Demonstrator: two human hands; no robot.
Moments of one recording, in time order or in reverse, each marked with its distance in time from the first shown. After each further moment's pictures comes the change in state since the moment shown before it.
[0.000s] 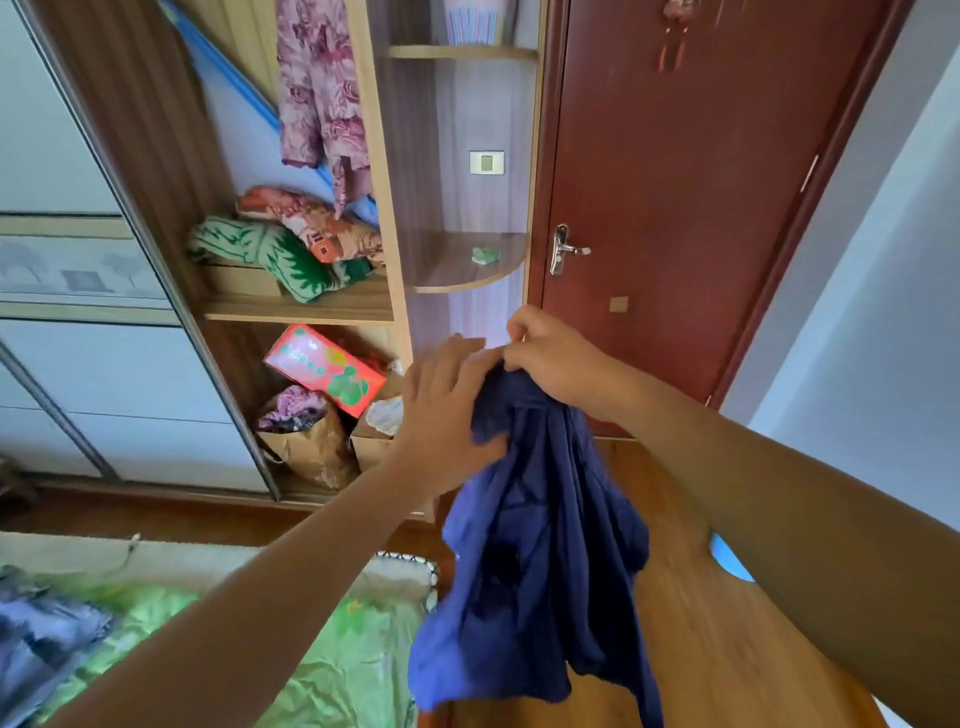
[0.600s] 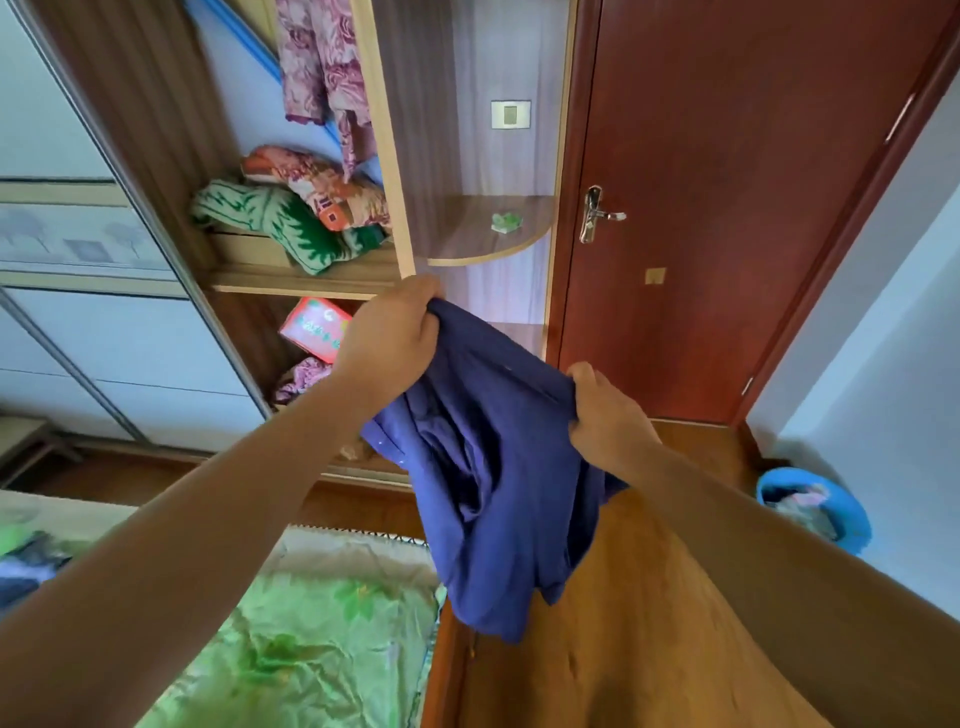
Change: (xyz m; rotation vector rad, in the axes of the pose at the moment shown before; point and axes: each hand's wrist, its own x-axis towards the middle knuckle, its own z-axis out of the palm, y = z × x) left_hand 0.090 -0.076 -0.014 0.100 -0.019 -0.180; right_hand 0.048 0.153 0.013 -0.581 0.053 0.020
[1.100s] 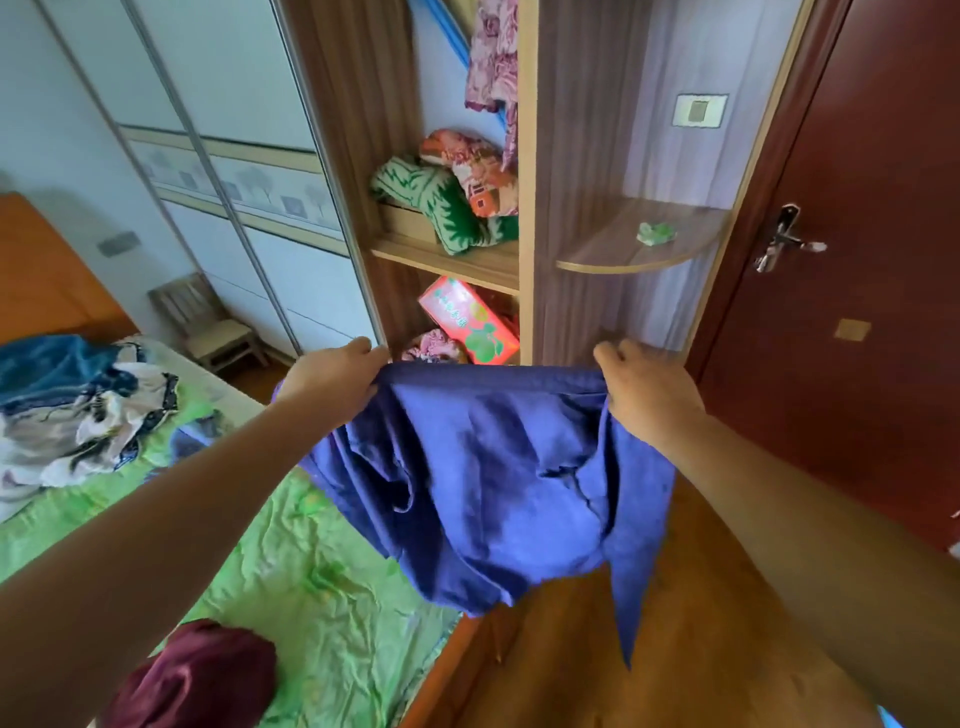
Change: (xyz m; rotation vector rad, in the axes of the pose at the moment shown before) left_hand -0.069 -0.085 -0.014 0.854 -0.437 -0.426; right_hand 0.132 0.009 -0.008 -0.482 0.023 -0.484
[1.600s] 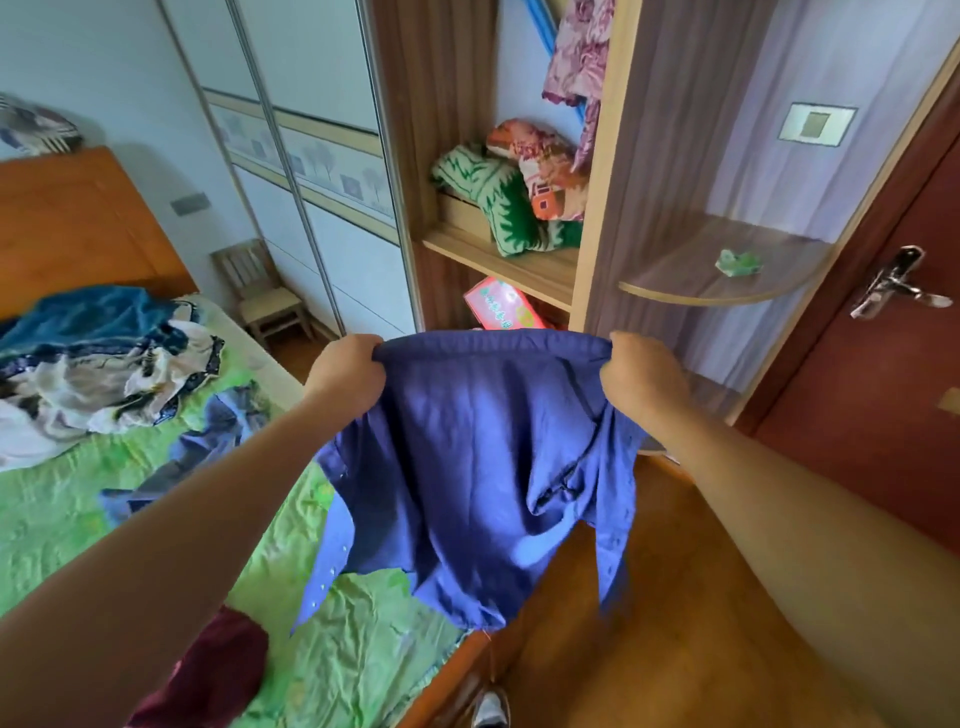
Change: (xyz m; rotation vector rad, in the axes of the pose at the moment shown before) left_hand 0.048 -0.013 0.023 -0.627 0.114 -0.566; right_hand 0.129 -0.024 0.006 0.547 -0.016 0.164
